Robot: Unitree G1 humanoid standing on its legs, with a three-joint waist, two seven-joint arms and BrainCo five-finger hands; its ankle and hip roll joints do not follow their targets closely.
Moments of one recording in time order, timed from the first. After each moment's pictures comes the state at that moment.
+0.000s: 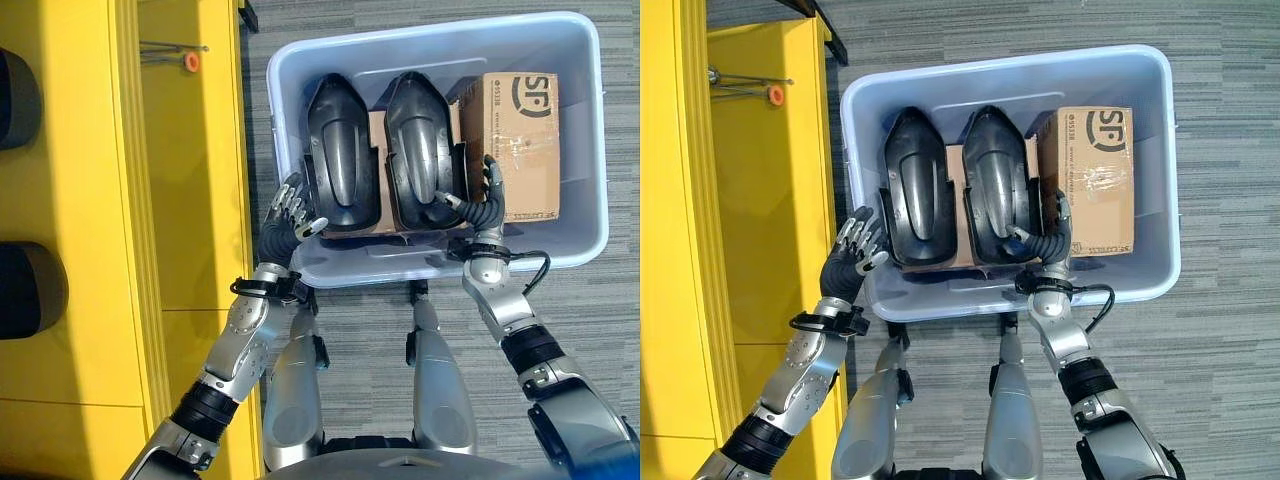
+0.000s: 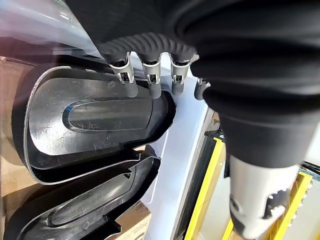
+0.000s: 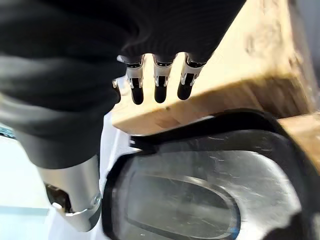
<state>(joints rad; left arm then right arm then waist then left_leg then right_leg) -0.14 0.36 -0.34 -0.06 -0.64 -0.25 0.18 -0.46 -0.33 0.24 0.38 0.12 -0.17 -0.60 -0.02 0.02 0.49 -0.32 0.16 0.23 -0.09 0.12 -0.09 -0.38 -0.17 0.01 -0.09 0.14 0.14</state>
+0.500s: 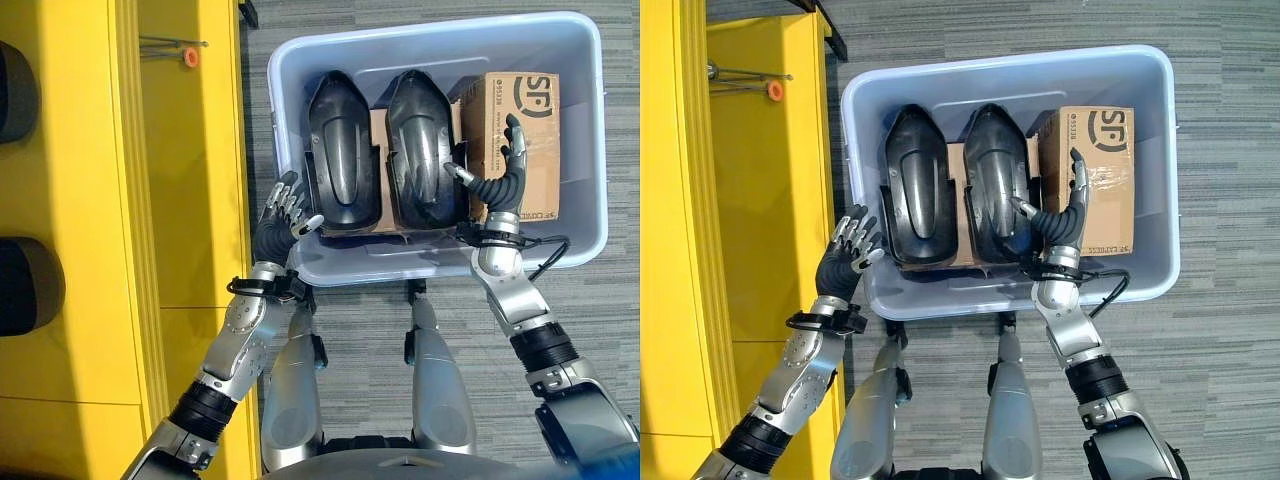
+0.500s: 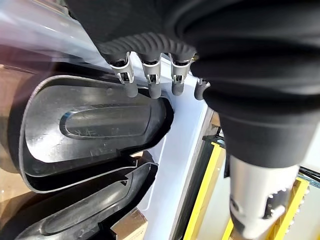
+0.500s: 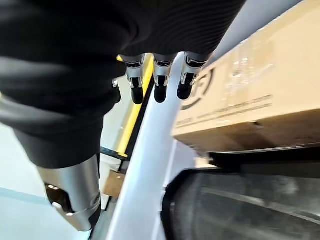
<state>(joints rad) -0.14 0.37 -0.32 -0.07 -0.63 -0.25 0.20 -0.46 -0.36 0.21 0.19 0.00 -0.17 -0.64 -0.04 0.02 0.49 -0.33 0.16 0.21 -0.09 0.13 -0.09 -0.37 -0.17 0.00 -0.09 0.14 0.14</state>
